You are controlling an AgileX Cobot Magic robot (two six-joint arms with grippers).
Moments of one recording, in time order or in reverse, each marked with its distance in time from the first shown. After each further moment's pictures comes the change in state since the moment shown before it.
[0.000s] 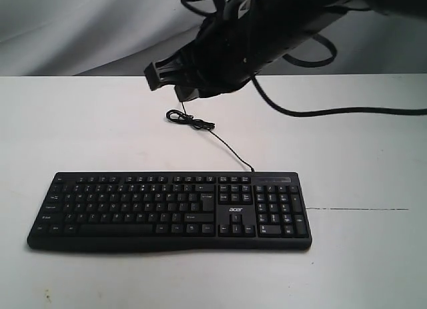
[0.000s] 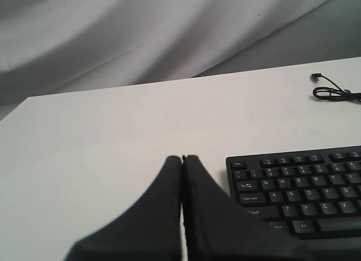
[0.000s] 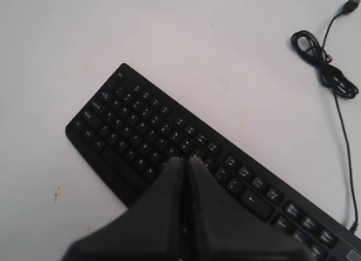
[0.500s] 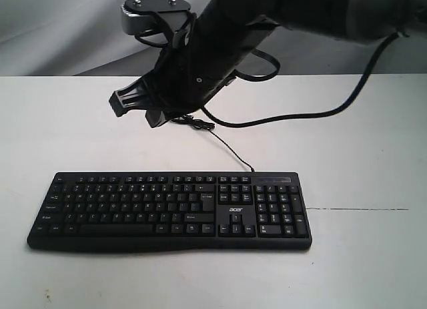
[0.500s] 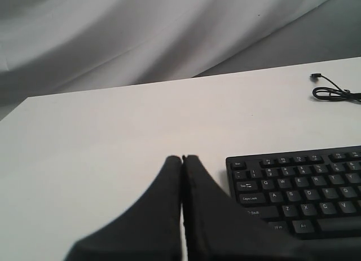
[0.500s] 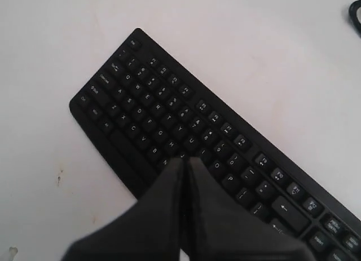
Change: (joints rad) left arm 0.000 0.000 0.000 0.000 0.000 0.000; right arm 0.047 0.206 -0.191 0.000 0.119 -0.004
